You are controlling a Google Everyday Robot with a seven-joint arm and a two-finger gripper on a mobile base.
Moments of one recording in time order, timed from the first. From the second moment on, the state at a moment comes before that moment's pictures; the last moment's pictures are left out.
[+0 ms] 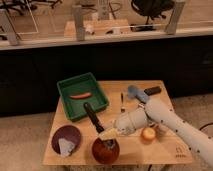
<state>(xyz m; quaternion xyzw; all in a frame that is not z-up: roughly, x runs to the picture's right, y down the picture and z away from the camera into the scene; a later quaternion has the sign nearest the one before) -0.011 0.199 0.639 -0.43 -0.43 0.30 0.73</state>
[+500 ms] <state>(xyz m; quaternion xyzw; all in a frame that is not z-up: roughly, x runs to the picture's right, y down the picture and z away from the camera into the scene) -0.018 0.230 0.654 -0.45 -0.43 0.31 0.72</state>
